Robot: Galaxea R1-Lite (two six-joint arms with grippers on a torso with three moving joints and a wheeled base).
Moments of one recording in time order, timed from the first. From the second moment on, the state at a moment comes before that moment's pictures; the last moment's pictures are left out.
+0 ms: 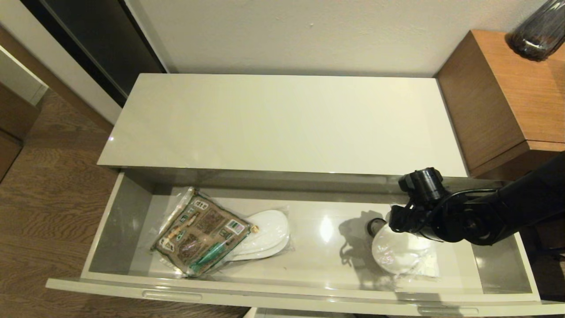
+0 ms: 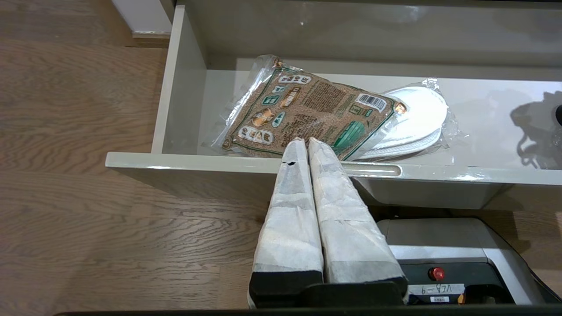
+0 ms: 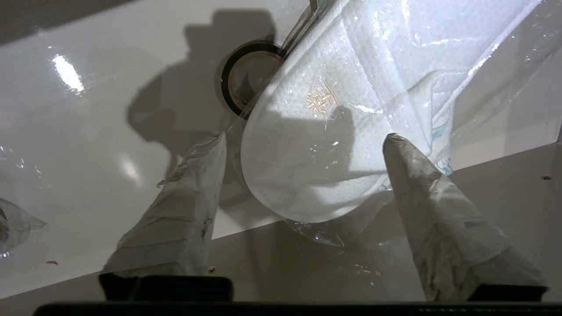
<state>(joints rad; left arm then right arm) 0.00 0.00 0.00 -0.01 -0.01 -0.02 0.31 2.01 -0.89 -0.25 -0.39 0.52</state>
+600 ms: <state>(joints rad) 0.00 0.00 0.00 -0.01 -0.01 -0.02 0.31 1.97 -0.87 -0.23 -0.35 0.48</state>
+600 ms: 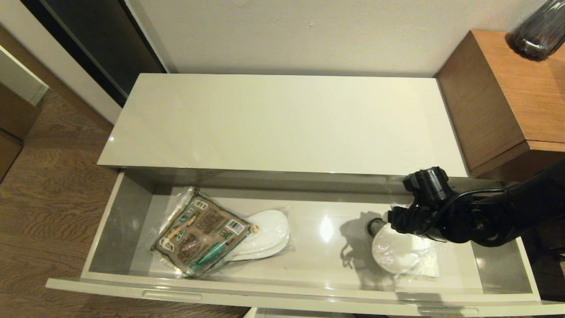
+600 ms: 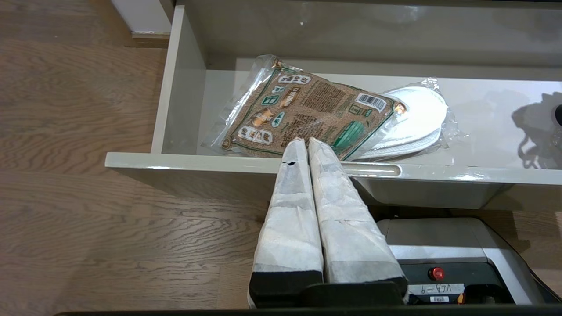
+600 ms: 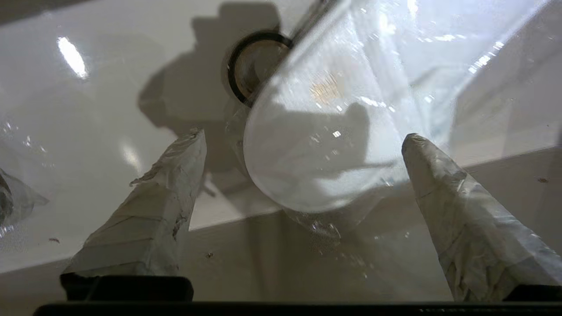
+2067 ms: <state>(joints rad) 0.00 0.00 0.00 -0.01 -0.01 -0.02 0.22 1.93 -1.07 0.22 -0.43 0.68</state>
